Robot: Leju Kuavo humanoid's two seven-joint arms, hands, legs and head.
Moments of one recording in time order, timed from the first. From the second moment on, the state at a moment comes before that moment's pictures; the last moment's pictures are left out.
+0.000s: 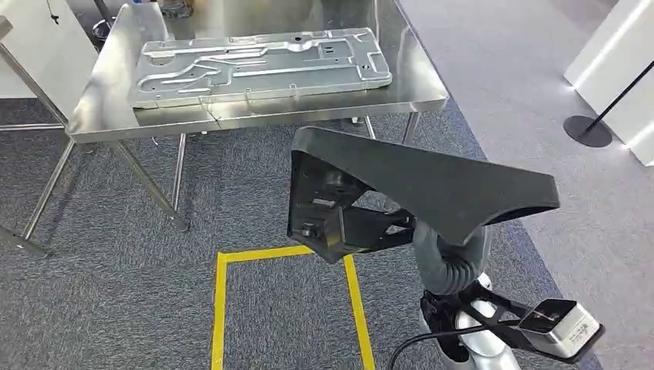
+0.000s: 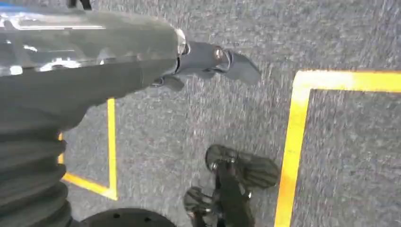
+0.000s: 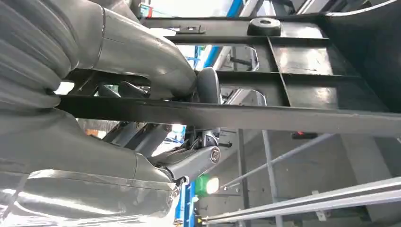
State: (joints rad) left arm -0.10 -0.08 1.27 -0.22 -0.99 -0.04 -0.19; right arm -0.16 -0.06 0.36 -1.97 -0.03 0.02 -0.70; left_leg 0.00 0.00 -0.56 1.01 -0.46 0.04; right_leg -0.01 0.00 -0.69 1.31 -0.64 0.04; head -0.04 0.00
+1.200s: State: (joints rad) left arm -0.09 -0.08 1.27 -0.21 -0.98 -0.05 -0.20; right arm -0.14 -0.09 0.44 -2.01 -0.01 -0.03 -0.70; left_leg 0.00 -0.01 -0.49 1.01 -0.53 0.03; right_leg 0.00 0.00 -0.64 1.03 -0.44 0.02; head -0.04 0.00
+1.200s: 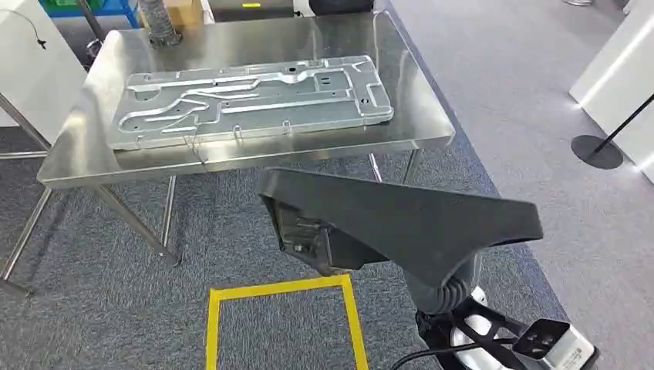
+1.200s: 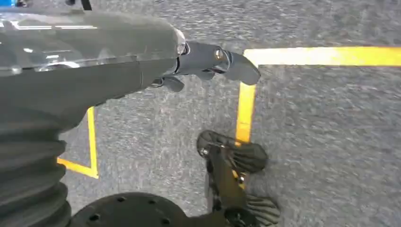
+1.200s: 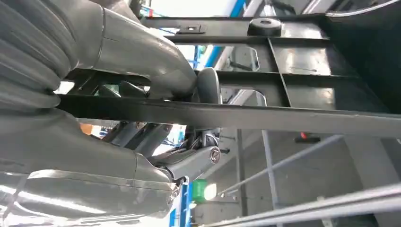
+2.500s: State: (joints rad) left arm -0.09 -0.09 1.27 -0.21 -0.99 -0.06 -0.22; right arm -0.26 -0.10 0.40 -2.06 -0.03 -0.01 -0.70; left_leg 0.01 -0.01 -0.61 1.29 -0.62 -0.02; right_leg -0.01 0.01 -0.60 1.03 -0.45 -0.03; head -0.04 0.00
